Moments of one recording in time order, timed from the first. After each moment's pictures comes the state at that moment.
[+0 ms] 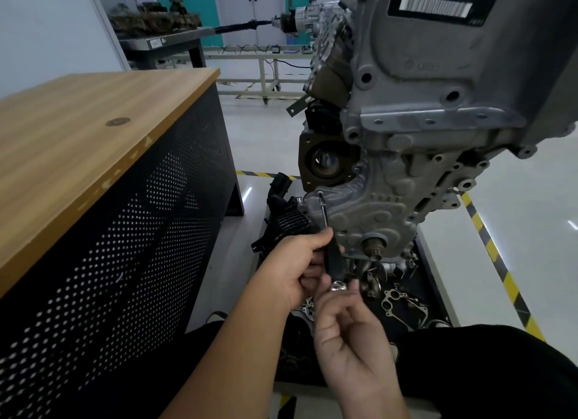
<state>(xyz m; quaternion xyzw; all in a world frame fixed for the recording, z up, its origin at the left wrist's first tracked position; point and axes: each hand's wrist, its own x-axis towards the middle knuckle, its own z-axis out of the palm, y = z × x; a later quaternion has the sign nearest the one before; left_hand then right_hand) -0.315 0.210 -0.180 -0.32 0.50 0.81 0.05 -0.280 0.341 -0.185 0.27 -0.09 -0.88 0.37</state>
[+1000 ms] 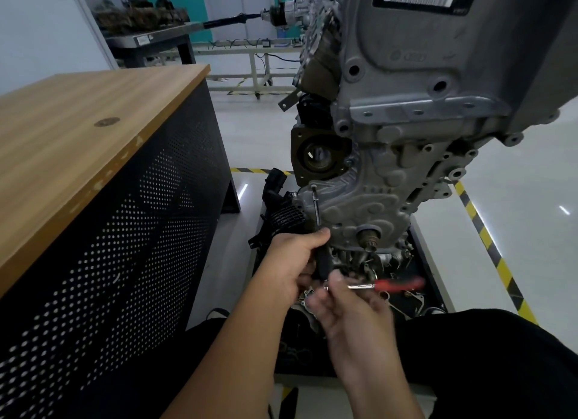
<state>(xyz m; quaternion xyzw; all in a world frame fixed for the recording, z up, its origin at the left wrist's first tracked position) -0.312 0.216 -0.191 -0.33 0.57 0.75 -0.02 -0.282 0.338 -0.202 0.19 0.32 -0.89 0.25</state>
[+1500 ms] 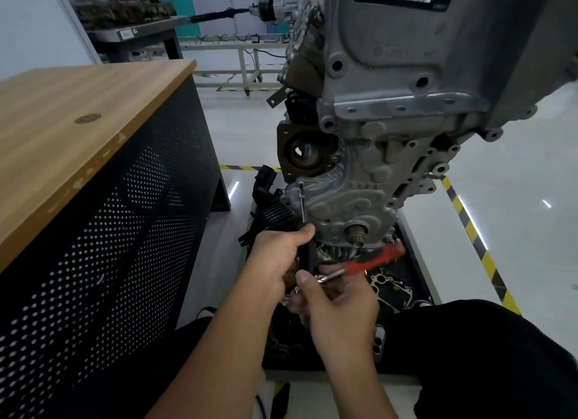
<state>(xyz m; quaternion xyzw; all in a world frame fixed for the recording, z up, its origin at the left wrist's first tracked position) -0.311 0.213 -0.188 -0.35 0.55 0.76 -0.04 -0.278 0.330 -0.213 0.00 0.63 -0.77 0.10</state>
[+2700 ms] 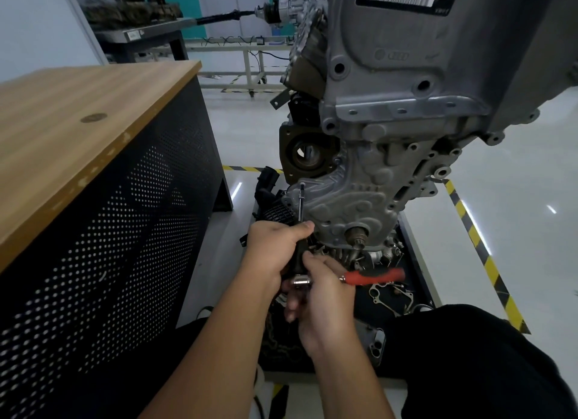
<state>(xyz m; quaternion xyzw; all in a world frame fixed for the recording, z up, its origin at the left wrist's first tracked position) -0.317 0.207 -0.189 -0.34 0.62 0.69 -0.14 -0.293 0.311 -0.208 0.09 0.48 -0.83 0.27</state>
